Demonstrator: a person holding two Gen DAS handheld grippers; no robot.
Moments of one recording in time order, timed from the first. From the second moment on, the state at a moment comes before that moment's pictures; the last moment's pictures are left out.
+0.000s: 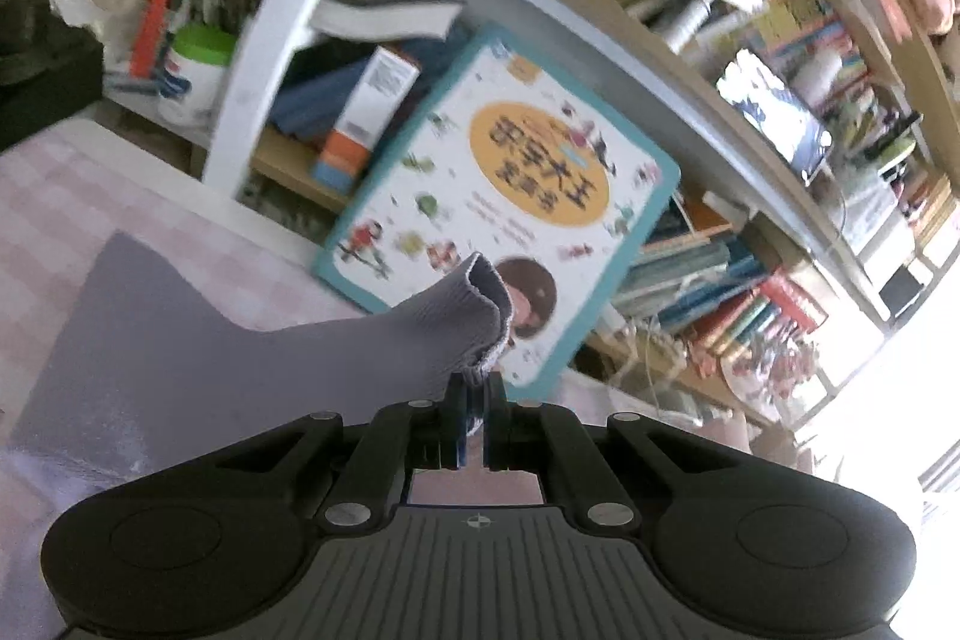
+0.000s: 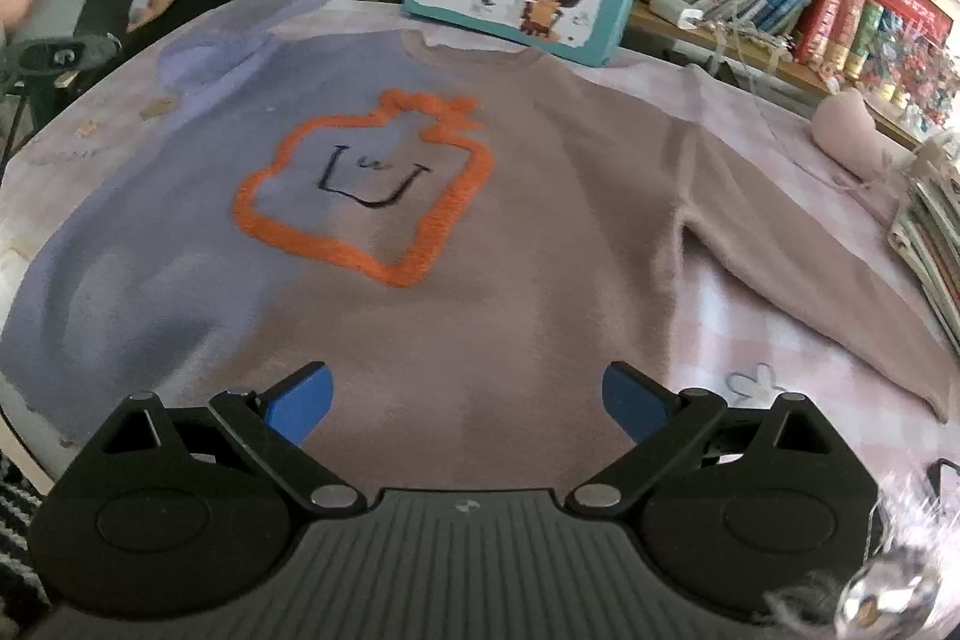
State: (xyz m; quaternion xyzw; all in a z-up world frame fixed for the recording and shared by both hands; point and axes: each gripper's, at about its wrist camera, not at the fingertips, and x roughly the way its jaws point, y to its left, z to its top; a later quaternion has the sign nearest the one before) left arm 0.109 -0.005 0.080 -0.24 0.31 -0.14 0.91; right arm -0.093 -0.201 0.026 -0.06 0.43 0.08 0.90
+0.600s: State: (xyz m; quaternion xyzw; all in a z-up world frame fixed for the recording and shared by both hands) left arm 0.106 -0.076 0.051 -0.22 0.36 -0.17 0.89; right arm -0.092 -0.250 0.022 -0.01 0.44 0.06 0.90
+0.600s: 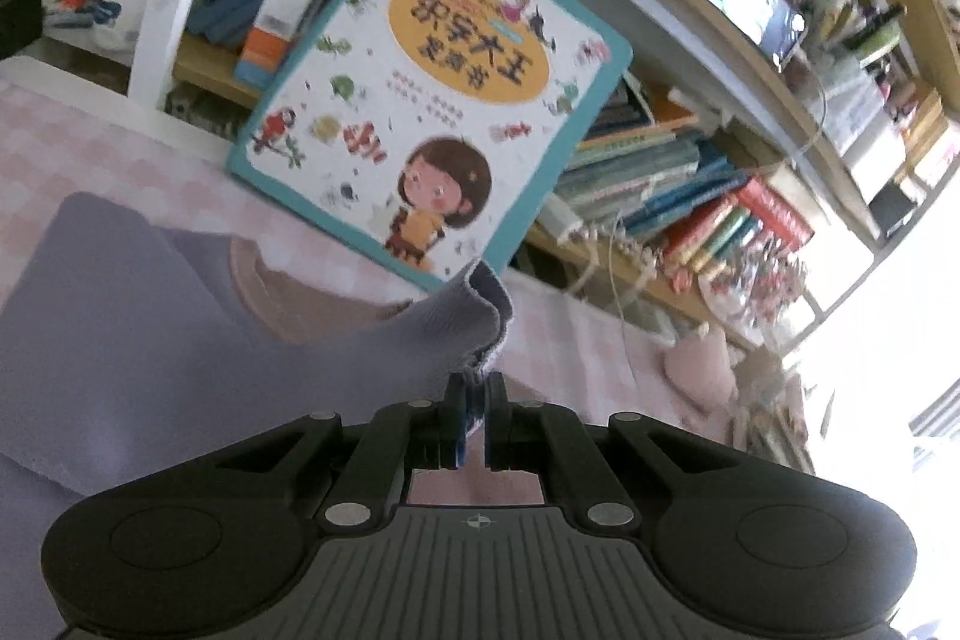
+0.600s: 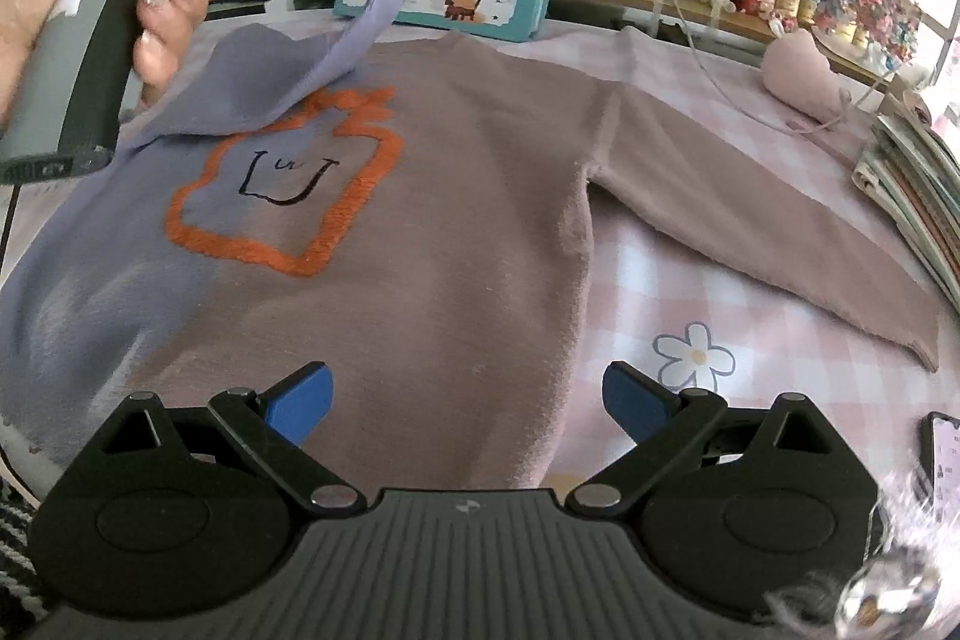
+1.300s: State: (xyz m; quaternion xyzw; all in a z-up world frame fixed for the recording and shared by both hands) left arm -0.003 0.037 0.020 0.07 0.42 0.02 0.90; right arm -0.088 -0.265 0.015 0.03 0.45 0.02 0.89
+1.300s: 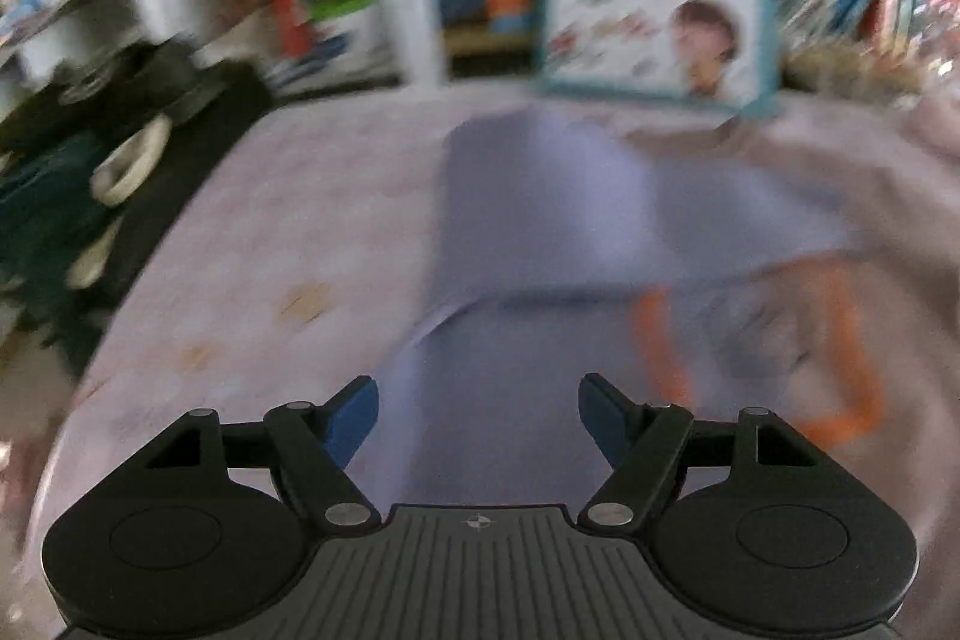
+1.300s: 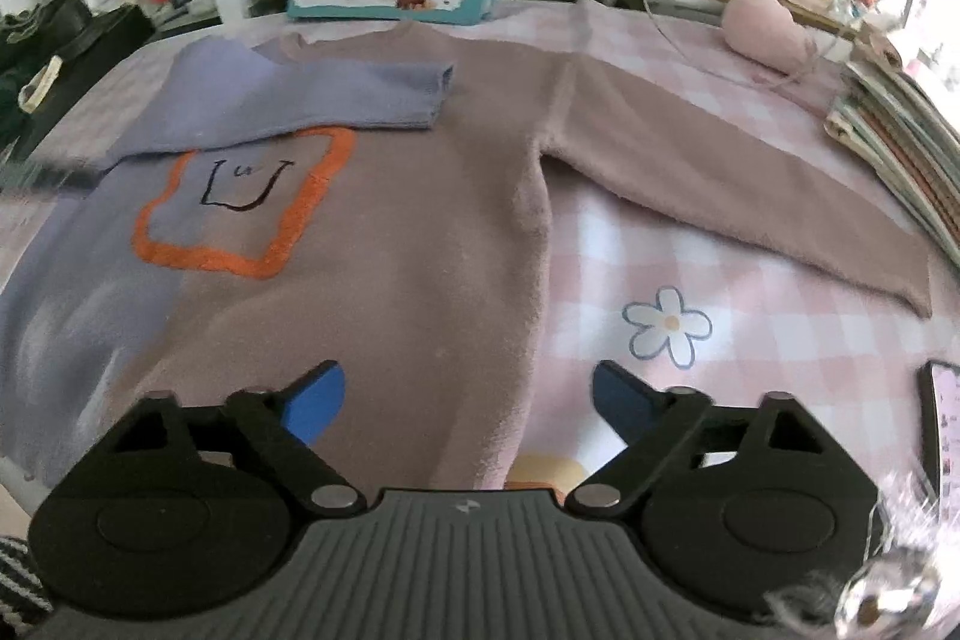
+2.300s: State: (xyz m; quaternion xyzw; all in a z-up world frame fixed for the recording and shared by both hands) left arm -0.020 0.122 0.004 -0.09 0.46 0.04 0.88; right arm -0.069 -0.223 0.011 0.00 0.46 0.09 0.88
